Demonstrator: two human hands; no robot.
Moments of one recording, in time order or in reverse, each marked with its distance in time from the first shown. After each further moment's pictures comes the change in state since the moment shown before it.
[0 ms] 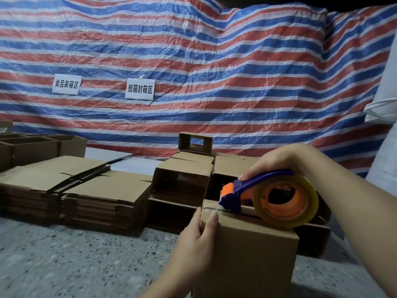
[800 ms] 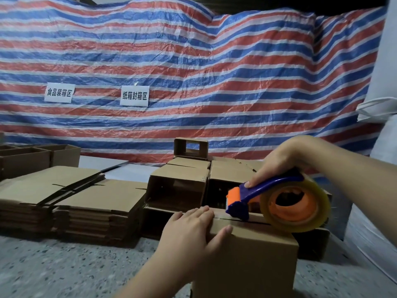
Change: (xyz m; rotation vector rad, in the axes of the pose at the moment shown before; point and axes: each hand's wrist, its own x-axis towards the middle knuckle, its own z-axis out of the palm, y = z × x) left_hand 0.020 0.020 -0.020 1.062 -0.052 0.392; right_hand -0.003 0.007 -0.021 -0.228 -0.001 0.168
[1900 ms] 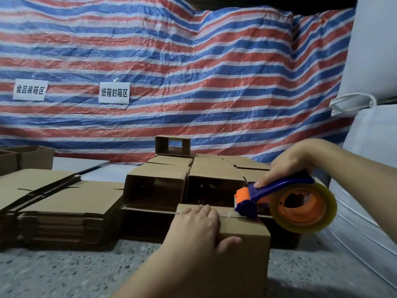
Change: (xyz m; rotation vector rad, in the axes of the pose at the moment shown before) left_hand 0.023 0.049 0.002 0.244 -0.190 0.172; right_hand 0.002 0.070 0.009 0.027 -0.030 0.072
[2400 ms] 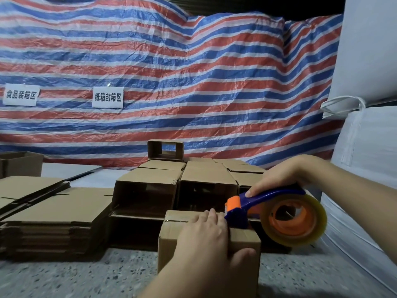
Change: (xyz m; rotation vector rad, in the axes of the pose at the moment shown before) left_hand 0.018 0.035 0.003 -0.049 -0.065 -0.012; right_hand 0.013 0.017 0.015 0.114 -0.009 -0.104
